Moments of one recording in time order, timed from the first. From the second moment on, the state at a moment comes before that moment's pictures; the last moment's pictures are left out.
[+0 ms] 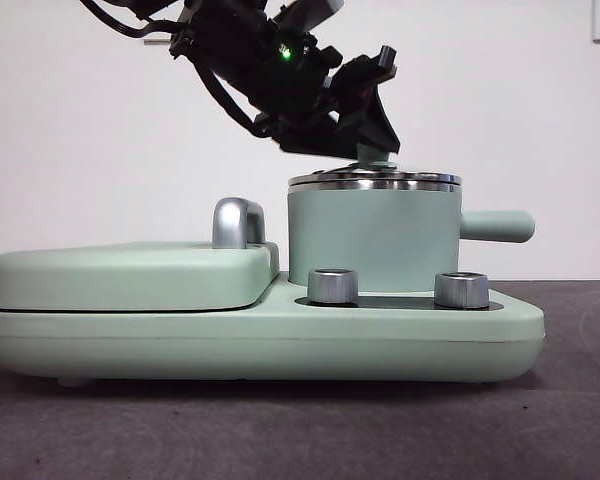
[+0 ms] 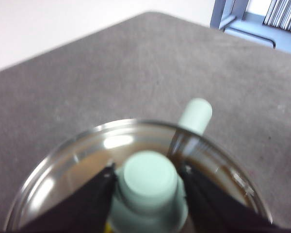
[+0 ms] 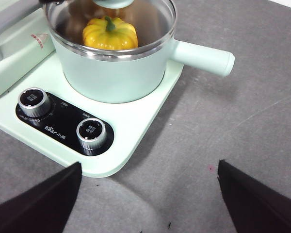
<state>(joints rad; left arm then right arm) -0.69 1.77 1.25 0.17 0.21 0.06 0.55 0.54 0.68 -0.71 0.11 0.01</state>
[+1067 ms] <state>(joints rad) -0.52 1.21 1.12 -0.42 0.18 -0.15 0.55 0.54 0.68 -0.70 0.10 0.01</state>
